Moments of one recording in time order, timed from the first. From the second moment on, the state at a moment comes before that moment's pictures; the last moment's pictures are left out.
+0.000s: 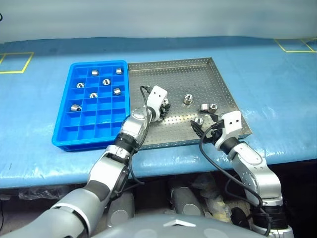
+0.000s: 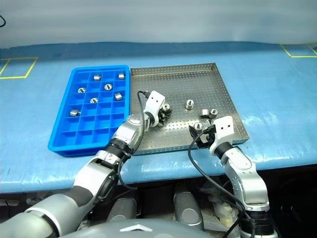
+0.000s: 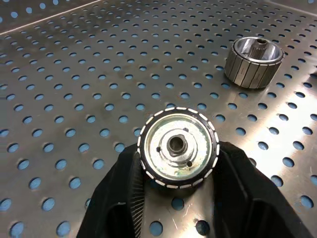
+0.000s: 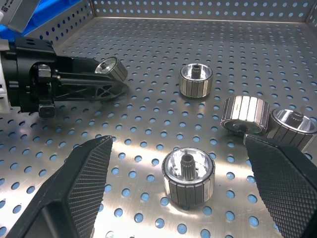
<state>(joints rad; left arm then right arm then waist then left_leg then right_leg) -0.76 -0.06 -0.13 0.80 0.00 0.23 -0.31 0.06 -0.32 -0.08 -0.36 0.30 0.49 0.35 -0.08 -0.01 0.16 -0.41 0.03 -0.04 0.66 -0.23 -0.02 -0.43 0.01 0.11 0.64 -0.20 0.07</state>
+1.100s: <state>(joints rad) -0.05 -0.06 -0.01 -0.35 0.05 0.51 0.19 -0.34 -0.31 0.13 0.04 0.23 0.42 0.60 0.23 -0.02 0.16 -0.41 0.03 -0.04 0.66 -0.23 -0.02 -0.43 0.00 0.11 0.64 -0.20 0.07</state>
